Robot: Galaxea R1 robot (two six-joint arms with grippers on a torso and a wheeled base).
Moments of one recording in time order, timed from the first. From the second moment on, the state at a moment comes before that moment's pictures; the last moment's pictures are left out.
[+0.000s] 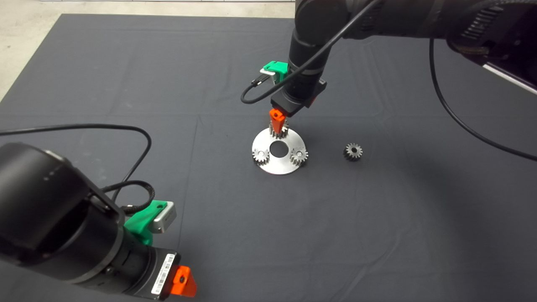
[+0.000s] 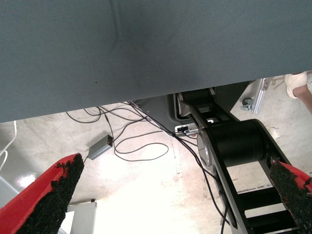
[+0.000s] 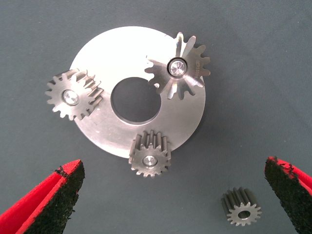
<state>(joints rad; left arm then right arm) -0.42 2.24 -0.37 0.07 1.46 -1.72 0.55 2.96 -1.54 -0.12 -1.53 0.70</state>
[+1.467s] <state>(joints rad) -0.42 2.24 -0.37 0.07 1.46 -1.72 0.49 2.96 -1.54 -0.24 -1.53 0.81</state>
